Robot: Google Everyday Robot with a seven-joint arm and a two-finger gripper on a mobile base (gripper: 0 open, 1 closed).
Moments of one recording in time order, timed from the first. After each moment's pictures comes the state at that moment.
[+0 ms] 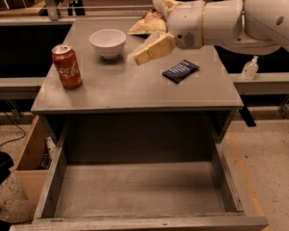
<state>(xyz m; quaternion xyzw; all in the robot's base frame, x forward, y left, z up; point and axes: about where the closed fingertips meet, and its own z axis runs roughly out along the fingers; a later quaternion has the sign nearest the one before) 0.602 0.002 1.015 -0.52 0.58 0.27 0.57</state>
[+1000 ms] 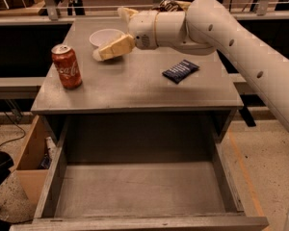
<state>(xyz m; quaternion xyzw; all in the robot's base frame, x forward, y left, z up) 0.671 0.093 0.980 -0.51 0.56 0.34 0.56</state>
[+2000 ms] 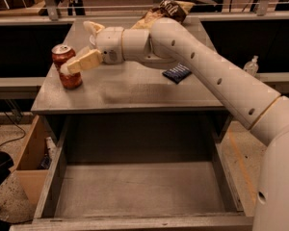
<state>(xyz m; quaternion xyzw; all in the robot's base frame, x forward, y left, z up) 0.652 0.190 0.950 -0.52 0.51 0.42 0.55</state>
